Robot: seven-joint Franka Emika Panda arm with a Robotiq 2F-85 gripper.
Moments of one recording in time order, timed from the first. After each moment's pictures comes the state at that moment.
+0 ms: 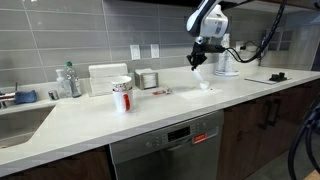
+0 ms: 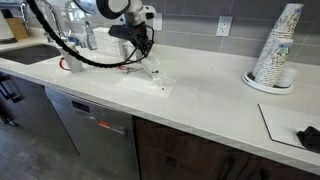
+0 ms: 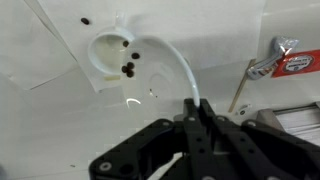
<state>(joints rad) -0.13 0.30 -0.04 -1.84 0.13 2.55 -0.14</state>
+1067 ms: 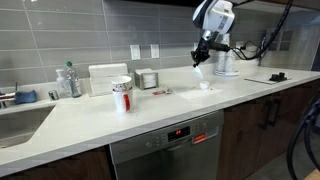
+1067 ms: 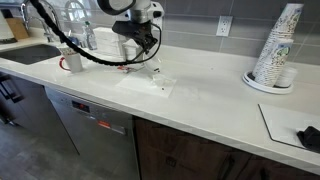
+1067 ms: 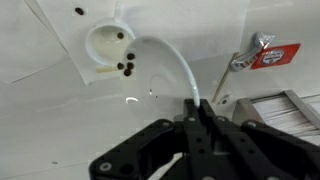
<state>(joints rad) -0.23 0.28 0.00 -1.83 0.38 2.50 -0.42</state>
